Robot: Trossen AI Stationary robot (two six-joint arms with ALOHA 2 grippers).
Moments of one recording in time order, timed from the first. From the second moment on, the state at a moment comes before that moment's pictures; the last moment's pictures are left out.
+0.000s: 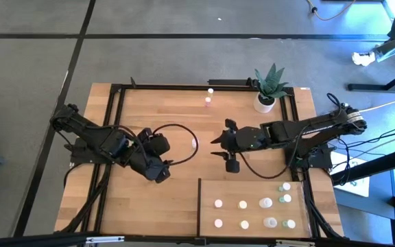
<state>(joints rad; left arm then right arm) -0.48 1.49 1.62 -1.25 -0.54 -0.89 0.22 1.38 1.19 -0.40 0.22 0.05</state>
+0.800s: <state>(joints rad) -0.48 1.49 1.62 -1.25 -0.54 -0.89 0.05 1.70 1.19 -0.25 0.10 0.02</state>
